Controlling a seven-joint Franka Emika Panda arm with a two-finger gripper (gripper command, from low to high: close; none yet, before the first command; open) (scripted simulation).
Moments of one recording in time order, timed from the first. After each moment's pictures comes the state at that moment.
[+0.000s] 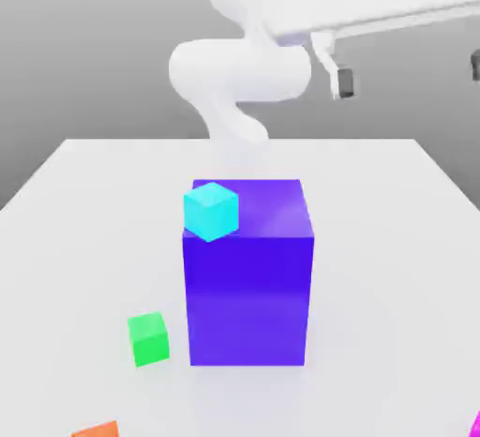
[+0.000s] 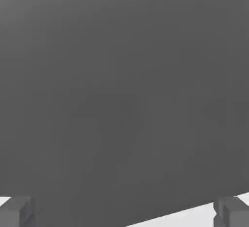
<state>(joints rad) 0.00 -0.16 0.26 -2.18 0.03 2.42 1.37</state>
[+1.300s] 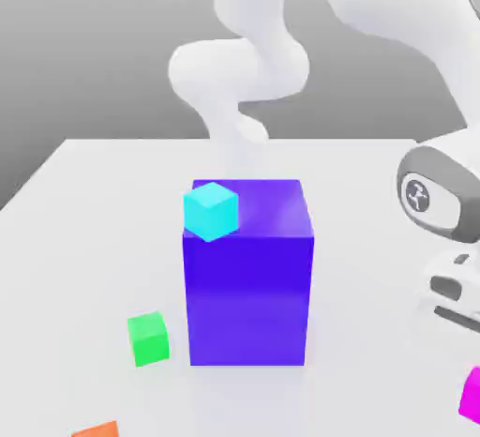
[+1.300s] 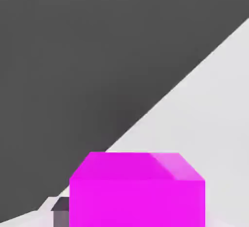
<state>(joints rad) 0.15 0.36 0.23 -2.14 -0.02 2.57 2.02</state>
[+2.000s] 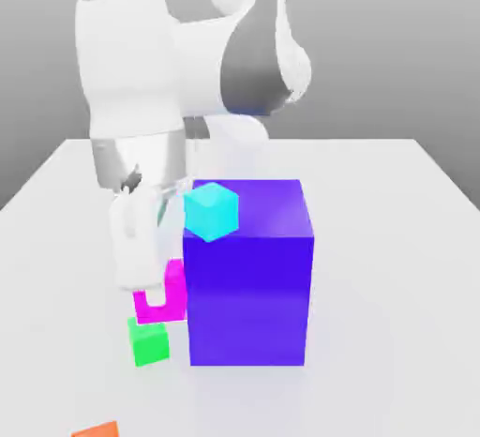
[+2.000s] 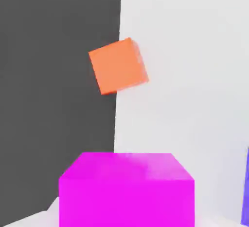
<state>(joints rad) -0.31 -0.12 0.06 -2.63 0.20 2.65 1.96</state>
